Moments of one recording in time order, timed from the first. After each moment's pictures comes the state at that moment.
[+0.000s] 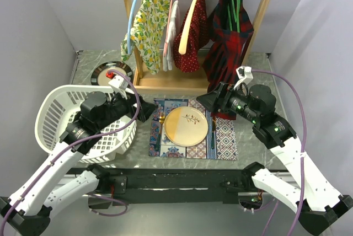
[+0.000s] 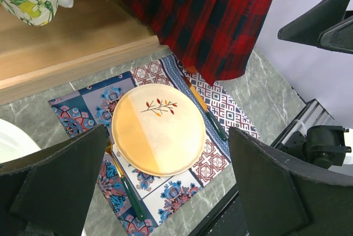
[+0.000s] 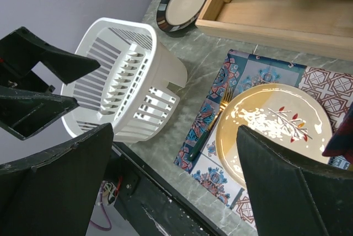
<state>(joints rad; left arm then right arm) -0.57 0.77 0.90 -0.29 0.20 -0.36 0.50 0.82 0.99 -0.40 -0.22 0.62</state>
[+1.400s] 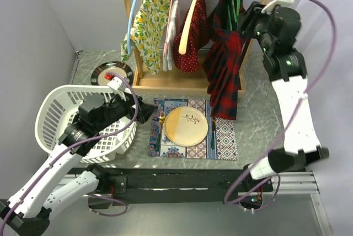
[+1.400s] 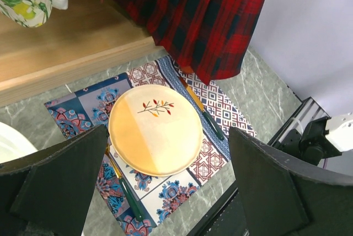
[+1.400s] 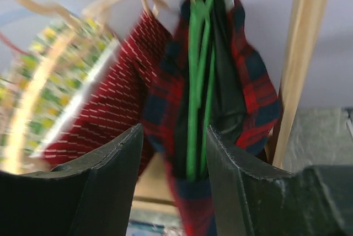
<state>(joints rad) -0.57 0.75 0.88 -0.27 0.22 -0.36 0.18 1.45 1.96 -0.52 0.08 0.25</state>
